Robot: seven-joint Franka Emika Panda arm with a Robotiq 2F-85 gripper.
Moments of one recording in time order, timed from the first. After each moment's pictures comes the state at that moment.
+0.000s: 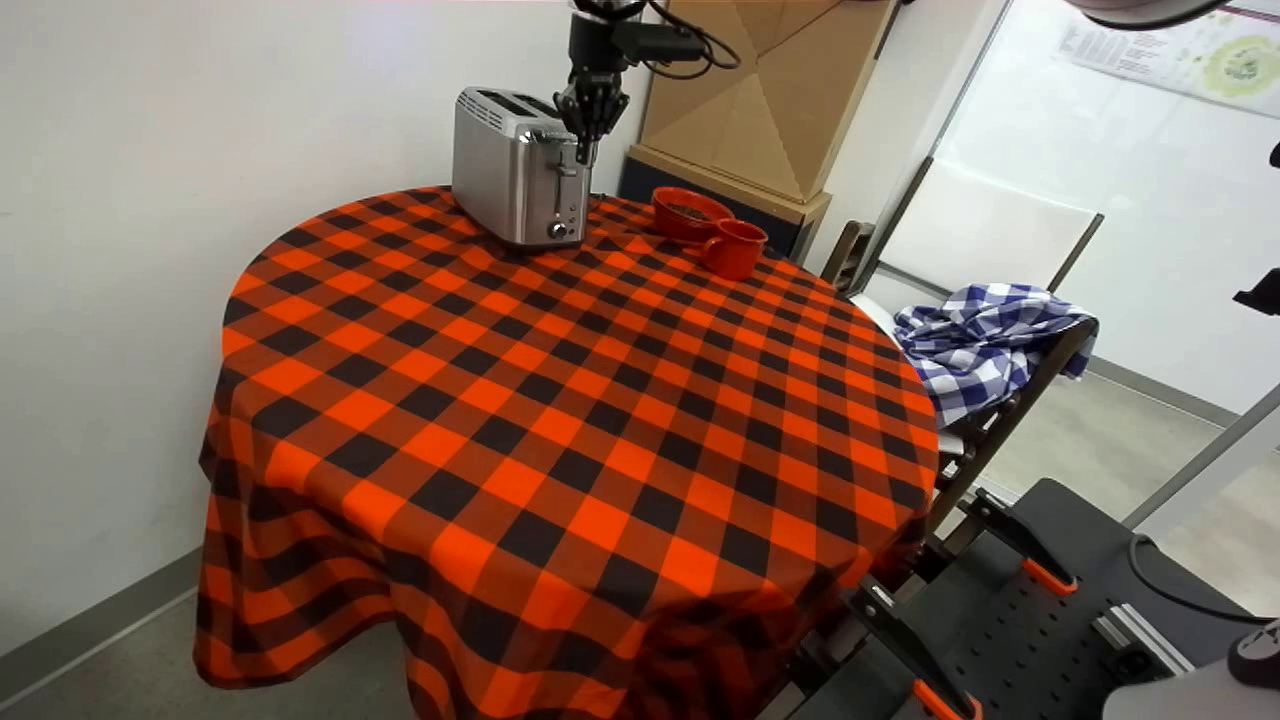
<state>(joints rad) 0.00 1.04 0.02 -0.82 -0.12 1.91 -0.23</state>
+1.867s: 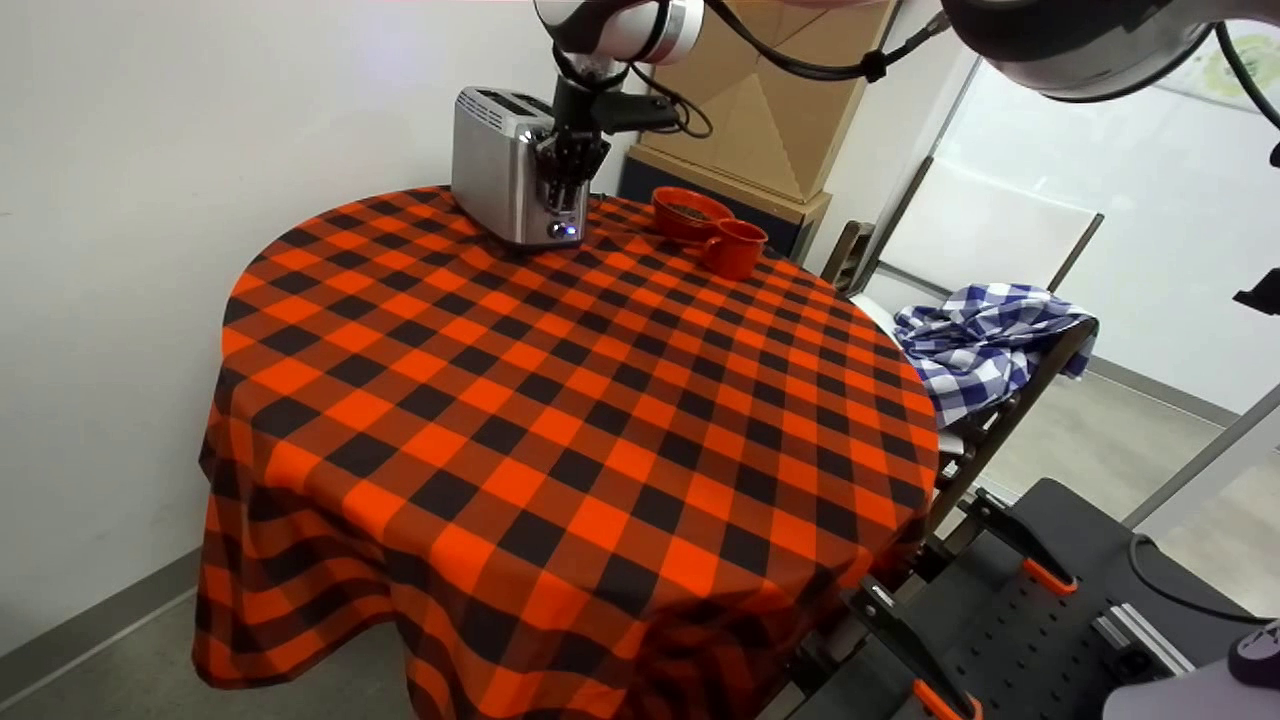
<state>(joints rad) -0.02 1.18 0.06 -0.78 -0.09 2.09 -0.24</state>
